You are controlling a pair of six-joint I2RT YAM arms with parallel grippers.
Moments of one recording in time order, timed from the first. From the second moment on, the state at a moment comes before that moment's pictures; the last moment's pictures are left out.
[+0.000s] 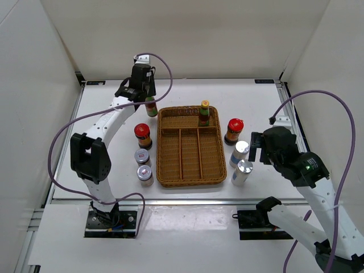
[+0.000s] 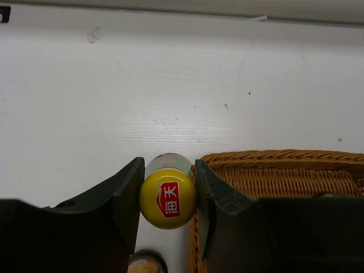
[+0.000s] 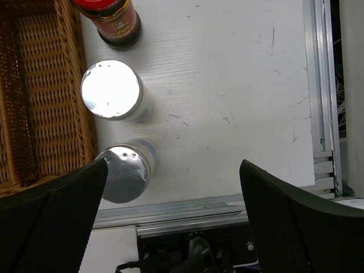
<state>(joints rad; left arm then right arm) -0.35 1.80 1.64 -0.38 -0.31 -0.24 0.52 0.77 1.10 -1.16 0.44 0.37</state>
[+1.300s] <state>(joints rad) -0.59 1.99 1.77 -0.31 -0.34 -0.29 0.52 0.79 1.08 -1.15 0.44 0.36</state>
